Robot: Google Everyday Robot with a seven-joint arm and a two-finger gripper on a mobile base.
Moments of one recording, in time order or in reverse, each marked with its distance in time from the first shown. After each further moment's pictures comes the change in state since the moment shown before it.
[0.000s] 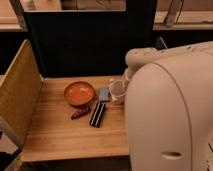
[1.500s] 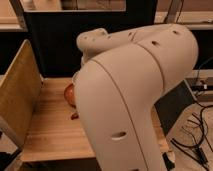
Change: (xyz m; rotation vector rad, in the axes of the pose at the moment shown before) arm -0.061 0.214 0.007 -0.078 0.031 -0.487
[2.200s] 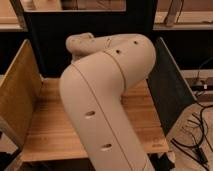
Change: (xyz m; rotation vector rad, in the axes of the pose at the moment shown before) arm -0.035 0.037 0.057 -0.077 0.088 -0.116
